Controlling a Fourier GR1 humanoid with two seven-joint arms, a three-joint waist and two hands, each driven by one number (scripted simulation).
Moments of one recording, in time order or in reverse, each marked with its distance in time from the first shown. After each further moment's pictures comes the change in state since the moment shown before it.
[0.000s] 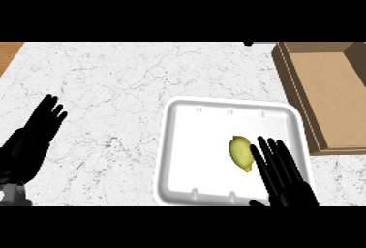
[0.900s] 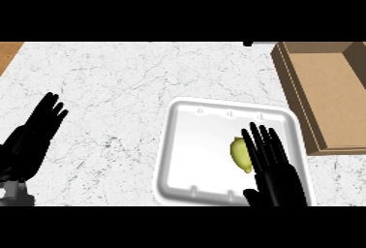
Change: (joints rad) left arm -0.024 -0.065 0.063 -0.001 -0.062 -0.059 0.037; right arm -0.136 0.024 0.016 0.119 0.097 0.026 0.177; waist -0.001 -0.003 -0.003
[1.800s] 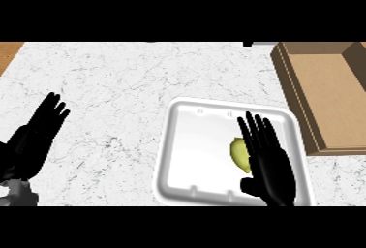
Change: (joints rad) left arm -0.013 -0.044 0.037 0.018 -0.042 -0.042 -0.002; right arm -0.134 -0.003 -0.034 0.143 -0.007 0.028 0.078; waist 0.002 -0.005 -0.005
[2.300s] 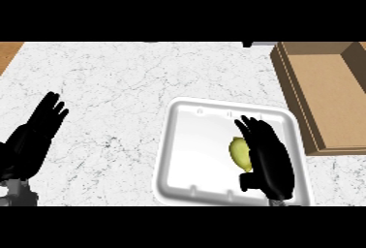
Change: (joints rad) left arm -0.004 -0.013 0.016 -0.011 -0.016 -0.010 0.013; right arm -0.053 -0.012 -0.028 0.066 -0.034 -0.029 -0.014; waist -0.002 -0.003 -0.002
